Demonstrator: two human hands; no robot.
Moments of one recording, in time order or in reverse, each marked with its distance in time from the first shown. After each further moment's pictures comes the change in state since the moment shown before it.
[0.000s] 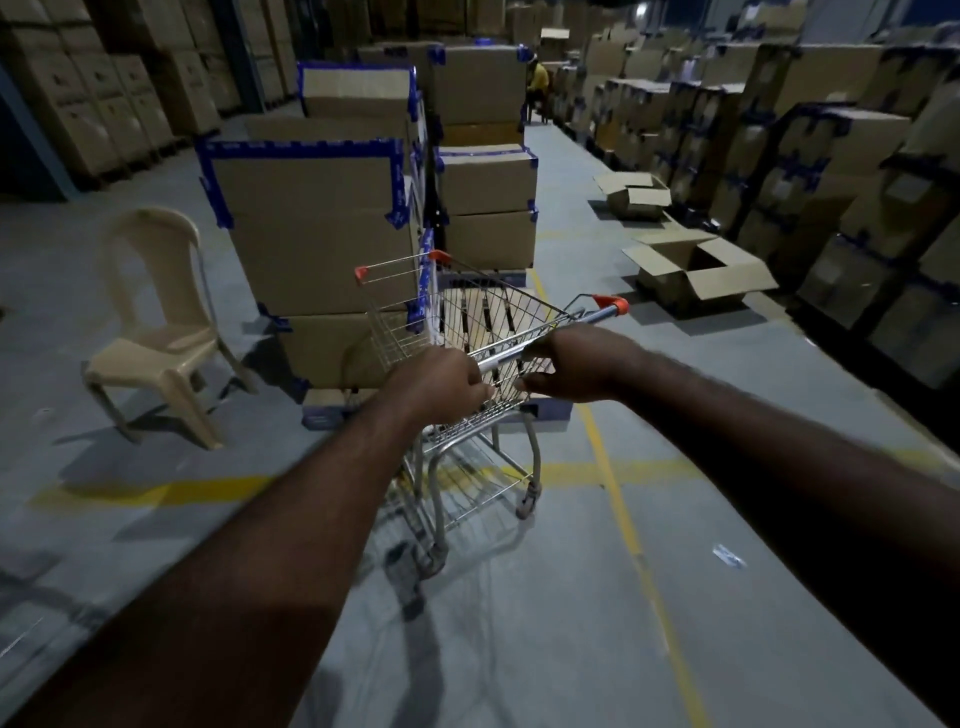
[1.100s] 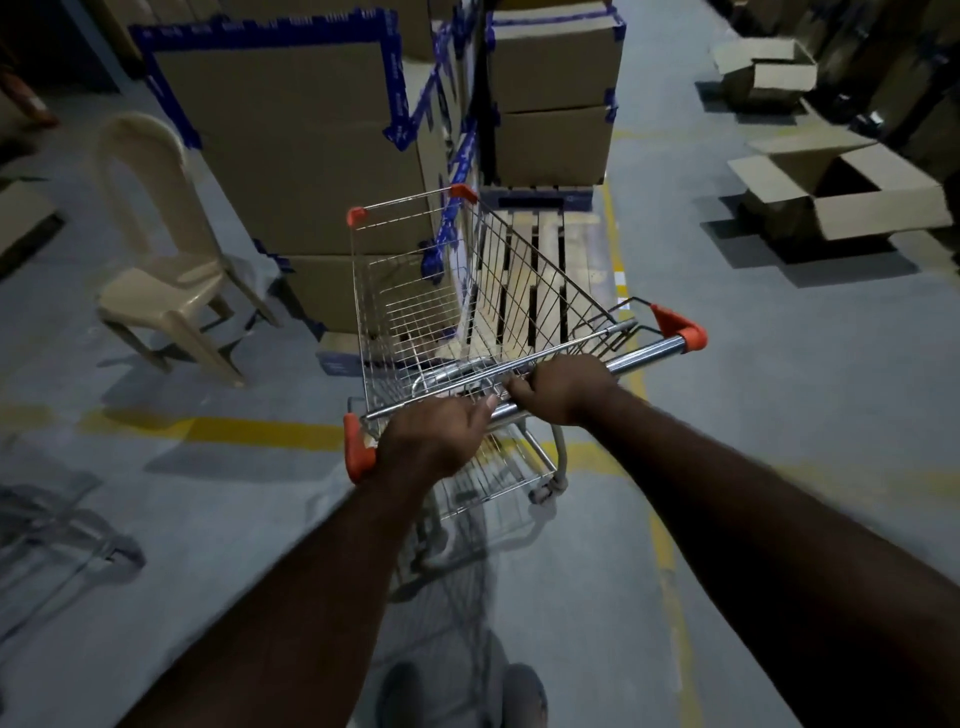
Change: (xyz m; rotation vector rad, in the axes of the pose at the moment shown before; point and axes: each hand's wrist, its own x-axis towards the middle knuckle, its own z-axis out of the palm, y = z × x) left_hand 0.230 -0.022 0.144 0.056 -0.093 -0.317; right_hand 0.249 0.174 0.129 -0.053 -0.162 -0.114
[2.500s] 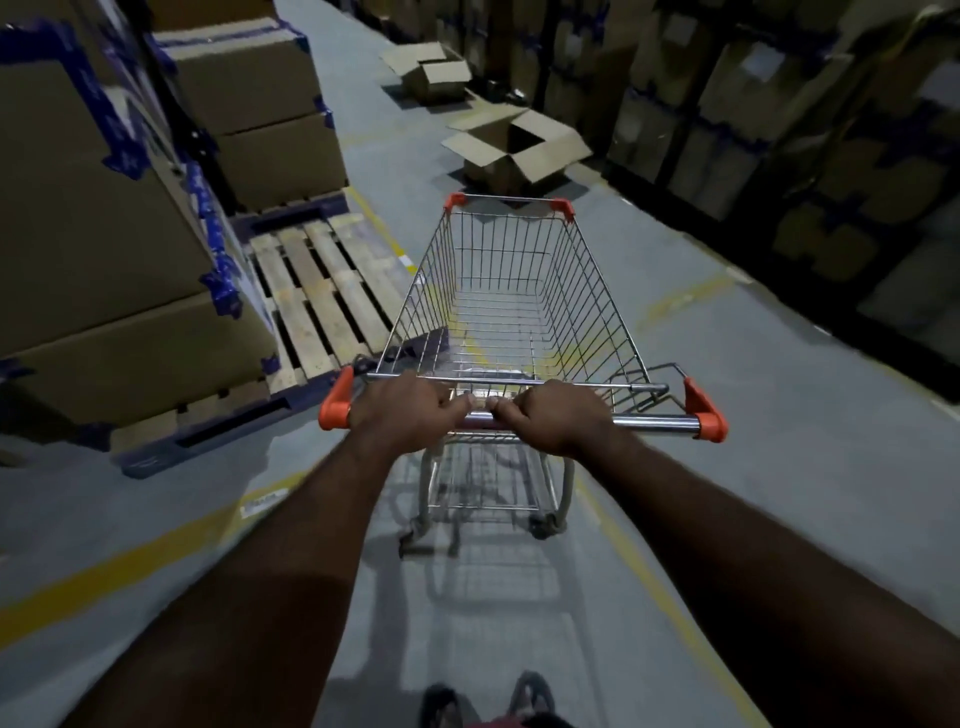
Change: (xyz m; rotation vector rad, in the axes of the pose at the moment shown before) left_hand -0.064 -0.012 0.007 0.259 -0.026 0.736; right_hand -0.208 -0.120 0.064 0.250 0.126 0.637
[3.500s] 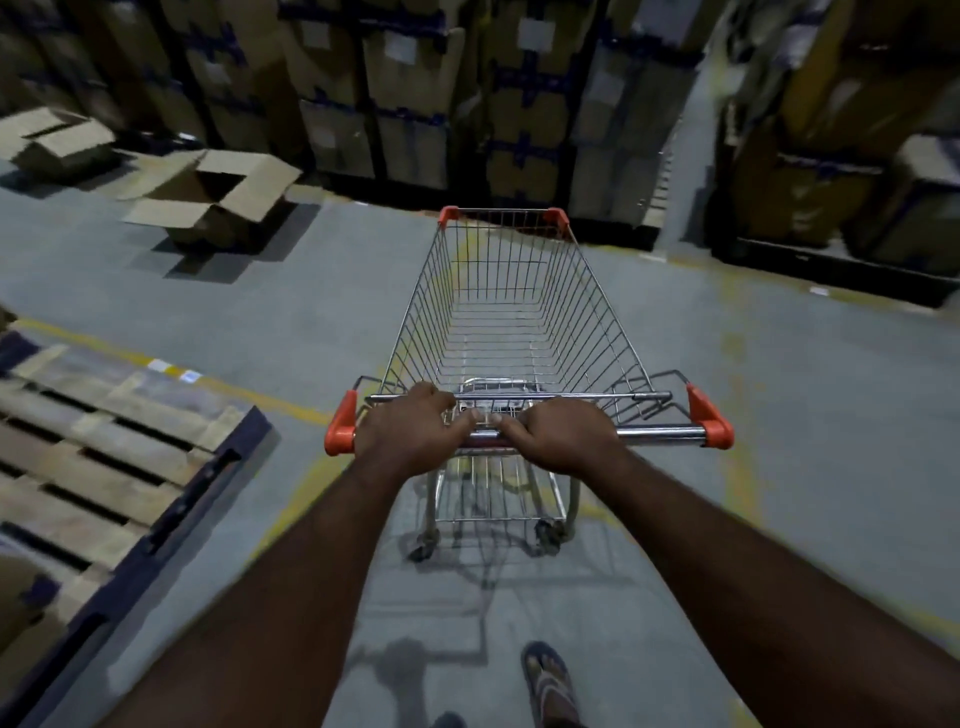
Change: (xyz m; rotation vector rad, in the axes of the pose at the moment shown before) left_hand 0.059 0.134 0.012 -0.061 -0.094 0.597; right_hand -0.130 0.057 0.018 0.068 0.067 0.709
